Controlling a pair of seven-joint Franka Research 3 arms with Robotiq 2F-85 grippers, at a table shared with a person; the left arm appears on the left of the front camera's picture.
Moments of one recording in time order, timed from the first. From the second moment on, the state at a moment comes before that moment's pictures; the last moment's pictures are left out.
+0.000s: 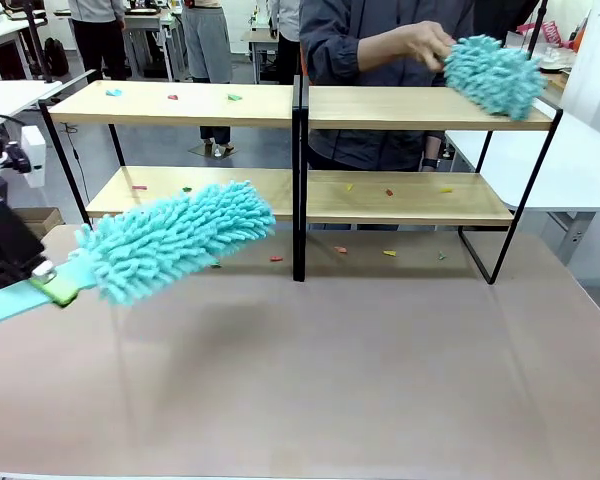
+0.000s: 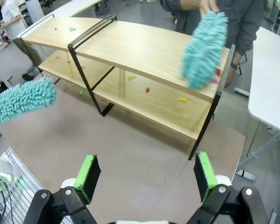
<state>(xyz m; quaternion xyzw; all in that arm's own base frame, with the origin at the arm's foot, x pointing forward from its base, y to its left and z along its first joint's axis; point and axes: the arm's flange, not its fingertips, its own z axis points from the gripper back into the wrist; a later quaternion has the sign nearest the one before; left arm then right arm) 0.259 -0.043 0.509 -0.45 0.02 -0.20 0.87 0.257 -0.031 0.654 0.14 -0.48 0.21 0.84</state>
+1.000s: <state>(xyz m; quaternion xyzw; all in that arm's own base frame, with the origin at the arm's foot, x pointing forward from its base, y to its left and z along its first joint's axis) 0.340 -0.121 0.475 -0.38 -0.12 -0.10 0.91 0.257 -0.031 0.654 0.14 -0.48 0.21 0.84</state>
